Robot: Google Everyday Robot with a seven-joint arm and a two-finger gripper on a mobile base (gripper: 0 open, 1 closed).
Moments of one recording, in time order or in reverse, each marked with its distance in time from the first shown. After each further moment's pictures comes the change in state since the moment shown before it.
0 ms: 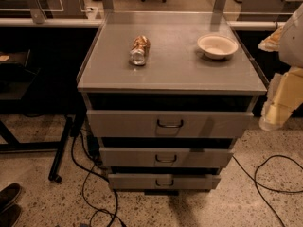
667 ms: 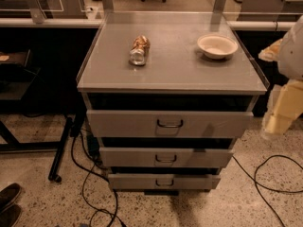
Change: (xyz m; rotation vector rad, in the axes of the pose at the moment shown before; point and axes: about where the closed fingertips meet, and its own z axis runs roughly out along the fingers) arm 0.011 0.007 0.017 -0.010 0.014 -0.006
